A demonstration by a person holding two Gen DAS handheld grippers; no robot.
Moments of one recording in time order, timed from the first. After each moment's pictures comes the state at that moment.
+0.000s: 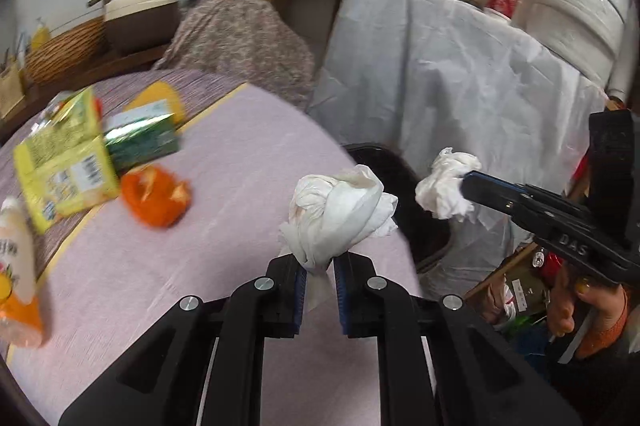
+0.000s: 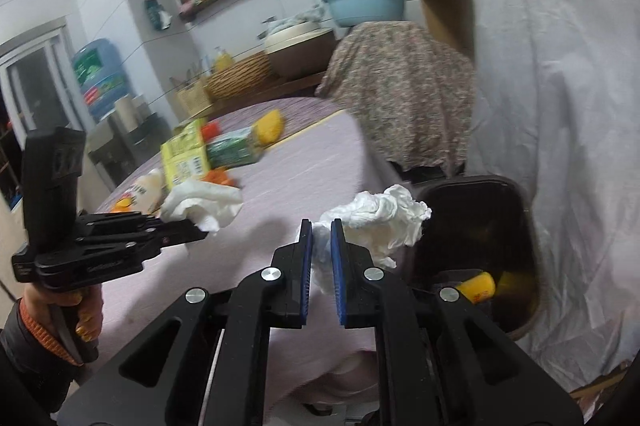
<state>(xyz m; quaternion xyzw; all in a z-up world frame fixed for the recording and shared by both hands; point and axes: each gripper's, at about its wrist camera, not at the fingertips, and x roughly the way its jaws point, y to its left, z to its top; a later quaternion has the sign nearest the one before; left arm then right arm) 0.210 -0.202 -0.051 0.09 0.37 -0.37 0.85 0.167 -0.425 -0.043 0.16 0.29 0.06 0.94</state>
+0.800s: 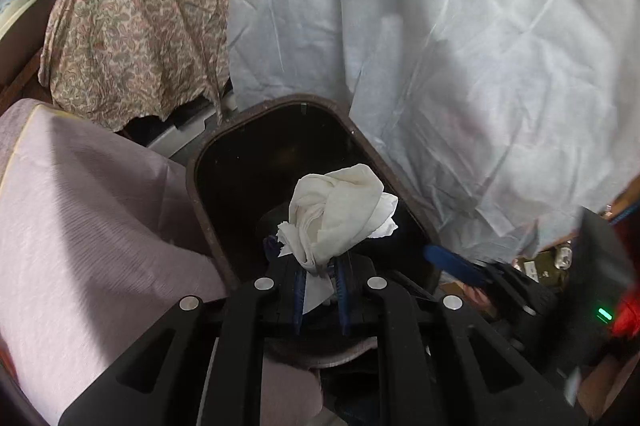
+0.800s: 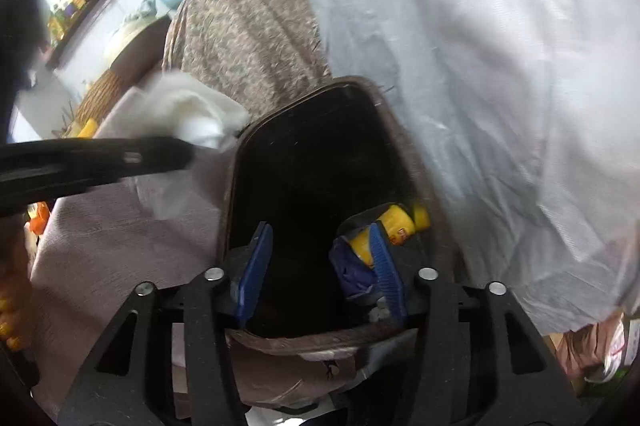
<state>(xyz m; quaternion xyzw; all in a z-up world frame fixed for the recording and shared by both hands) 0.262 -0.438 -0.137 0.21 0.48 -0.38 0.76 0.185 -0.557 -0.194 0.29 0.35 -0.11 0.88</state>
